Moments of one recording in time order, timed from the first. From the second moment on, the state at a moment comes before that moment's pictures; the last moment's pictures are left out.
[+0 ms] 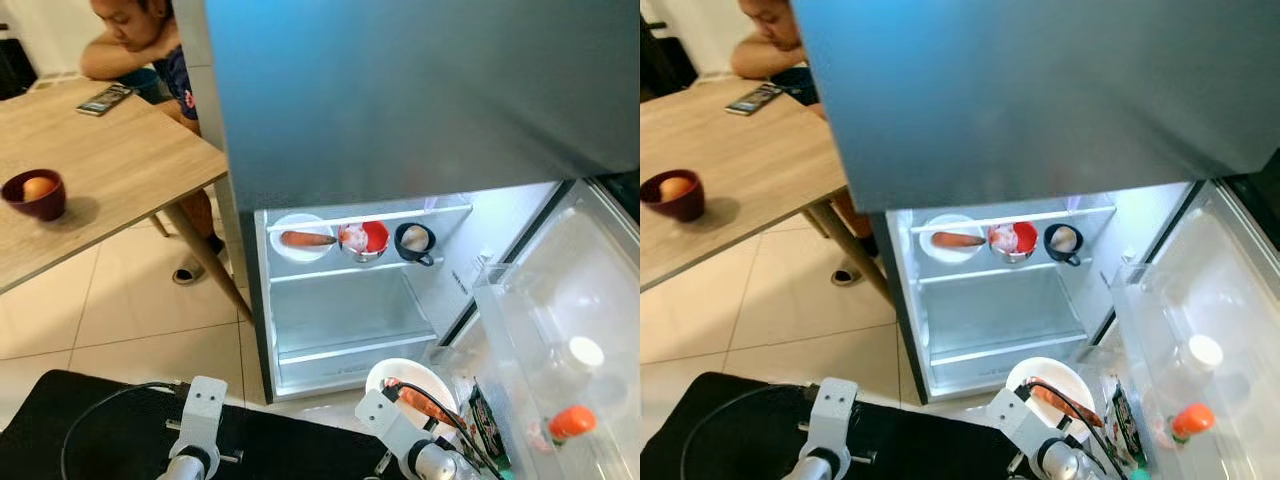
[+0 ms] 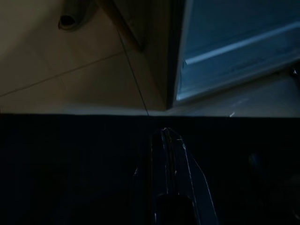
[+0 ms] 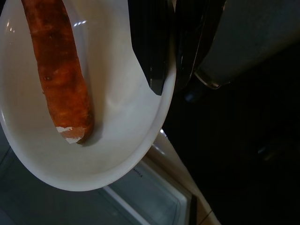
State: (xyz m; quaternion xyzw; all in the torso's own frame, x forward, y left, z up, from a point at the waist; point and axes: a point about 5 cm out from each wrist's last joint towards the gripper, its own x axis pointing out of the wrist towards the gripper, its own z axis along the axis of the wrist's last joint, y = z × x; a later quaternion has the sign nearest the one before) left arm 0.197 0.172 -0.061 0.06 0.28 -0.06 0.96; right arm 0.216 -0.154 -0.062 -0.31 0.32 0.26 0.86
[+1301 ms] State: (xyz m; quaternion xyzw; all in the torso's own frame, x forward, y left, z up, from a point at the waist) left arm 0.204 0.172 -0.058 0.05 0.28 -0.04 0.96; right arm 0.217 -0.154 -0.061 -0.31 0.31 0.26 0.86
